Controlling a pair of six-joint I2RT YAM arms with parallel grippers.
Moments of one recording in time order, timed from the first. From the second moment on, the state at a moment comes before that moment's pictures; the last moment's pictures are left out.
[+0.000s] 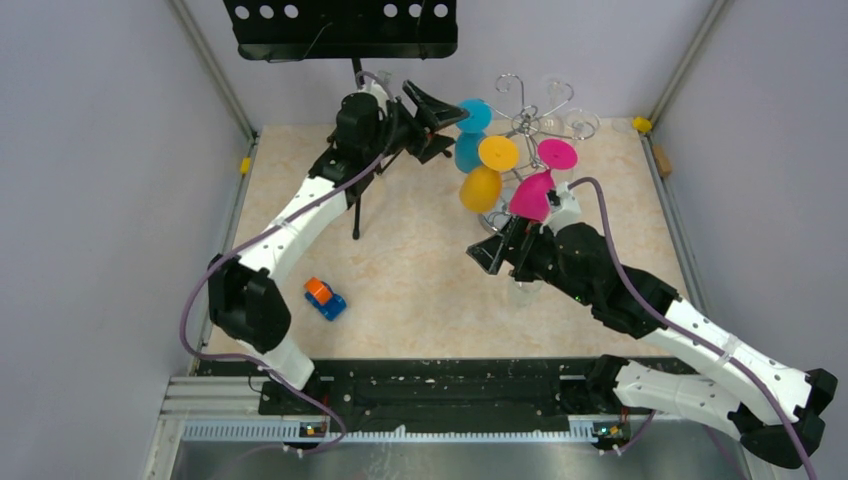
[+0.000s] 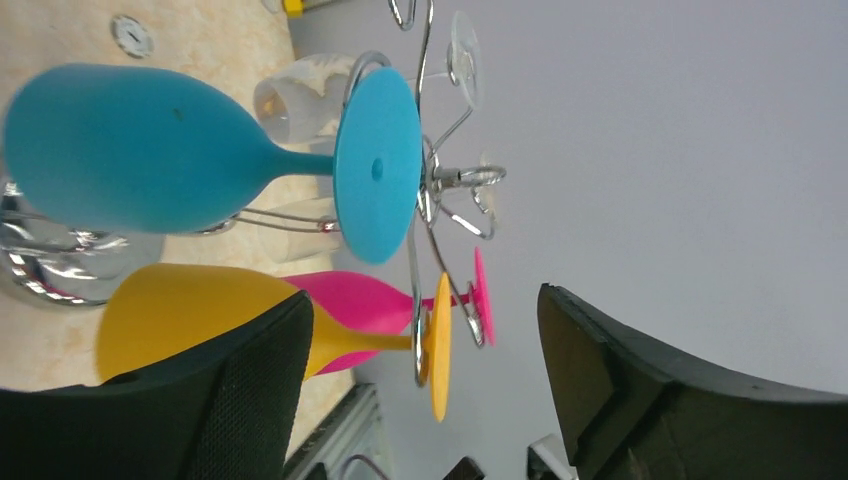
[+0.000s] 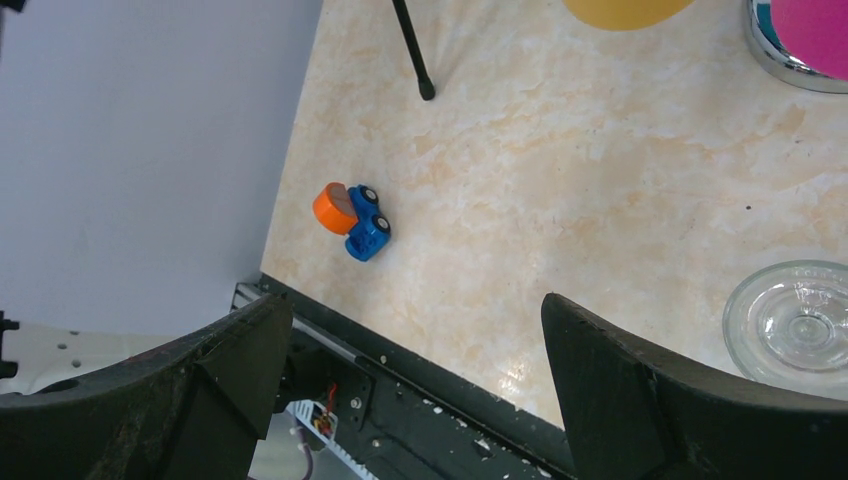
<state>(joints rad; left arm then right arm) -0.45 1.69 1.57 0.06 0.44 -1.28 0.92 0.83 0.94 -0.46 0.23 0.86</state>
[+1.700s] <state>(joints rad) -0.44 0.89 0.99 -0.83 0.14 -0.45 0.64 1.75 2.33 -0.95 0.72 0.46</state>
